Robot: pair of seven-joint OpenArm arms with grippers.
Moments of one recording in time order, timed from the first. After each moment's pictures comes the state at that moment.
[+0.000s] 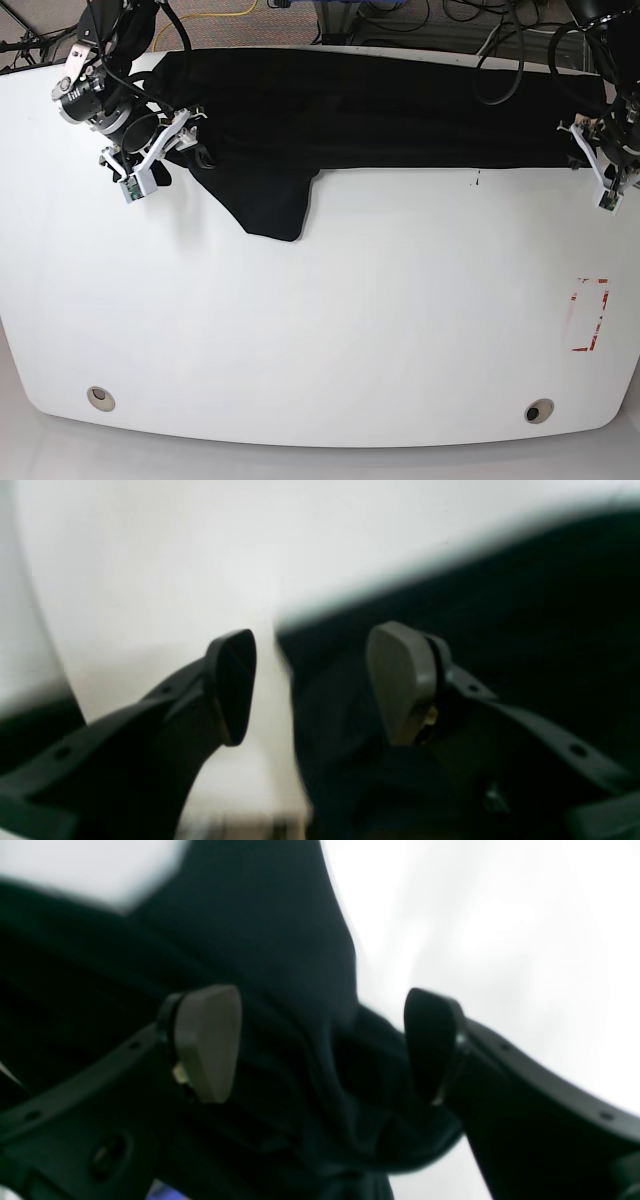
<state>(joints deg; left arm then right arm) 11.1 -23.5 -33.9 105.8 -21.1 -43.0 66.4 -14.7 6.4 29.6 113.3 39.3 41.0 -68.5</state>
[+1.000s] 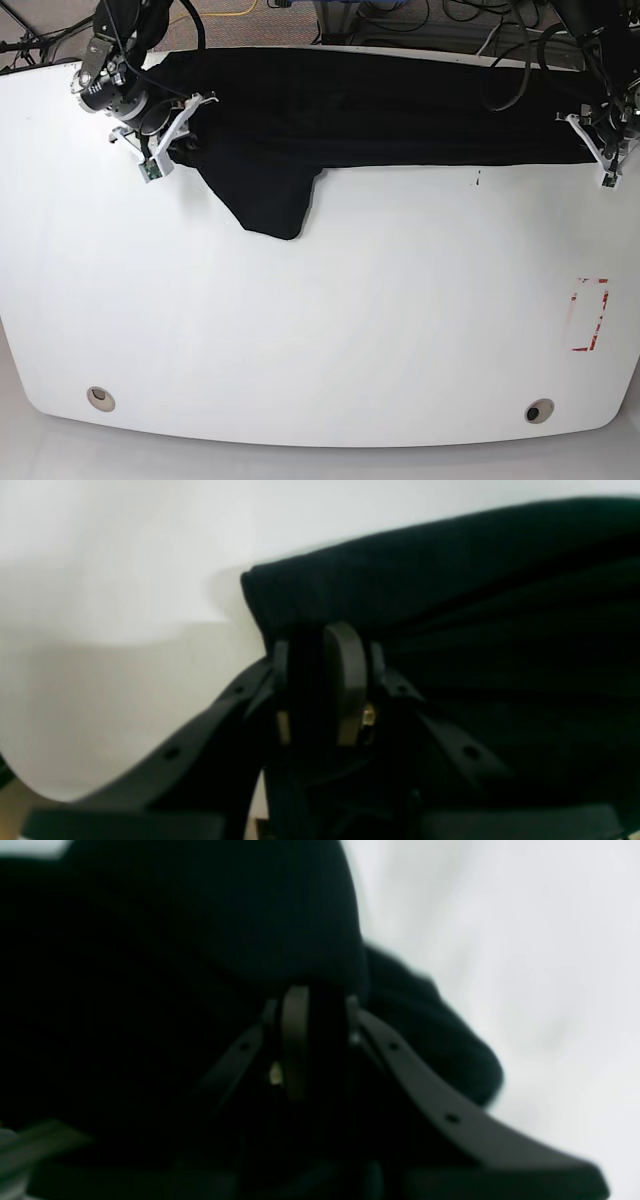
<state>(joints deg) 8.5 -20.0 -38.4 86.3 -8.9 -42.8 59.9 -17.7 3.4 27.3 110.1 24.5 41.0 -67.7</state>
